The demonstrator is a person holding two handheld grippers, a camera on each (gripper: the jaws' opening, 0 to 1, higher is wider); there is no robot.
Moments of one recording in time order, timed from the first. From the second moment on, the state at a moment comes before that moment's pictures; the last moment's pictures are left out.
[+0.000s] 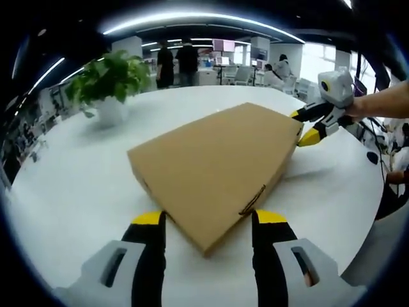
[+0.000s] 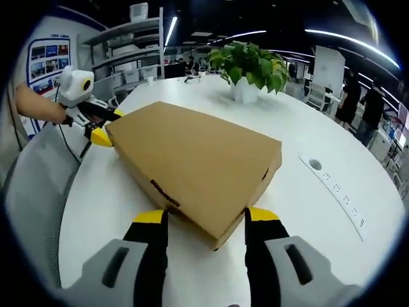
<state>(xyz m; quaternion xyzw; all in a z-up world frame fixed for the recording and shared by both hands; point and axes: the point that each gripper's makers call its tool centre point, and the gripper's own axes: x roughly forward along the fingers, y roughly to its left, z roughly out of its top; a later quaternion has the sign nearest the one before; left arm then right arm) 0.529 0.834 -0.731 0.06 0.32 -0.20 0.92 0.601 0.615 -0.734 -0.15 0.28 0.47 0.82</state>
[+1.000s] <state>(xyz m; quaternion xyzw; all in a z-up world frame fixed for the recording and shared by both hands) 0.528 0.854 -0.732 0.10 0.34 -0.31 0.88 0.545 0.624 -0.733 -0.12 0.30 0.38 0.86</state>
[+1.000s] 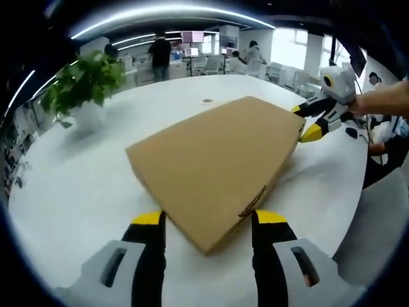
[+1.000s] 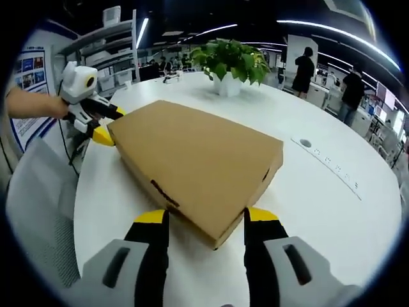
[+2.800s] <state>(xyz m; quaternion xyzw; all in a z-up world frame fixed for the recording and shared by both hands) 0.497 0.879 -0.727 0.13 0.36 -0.40 0.83 0.463 0.655 -0.729 -0.06 0.29 0.30 0.90</state>
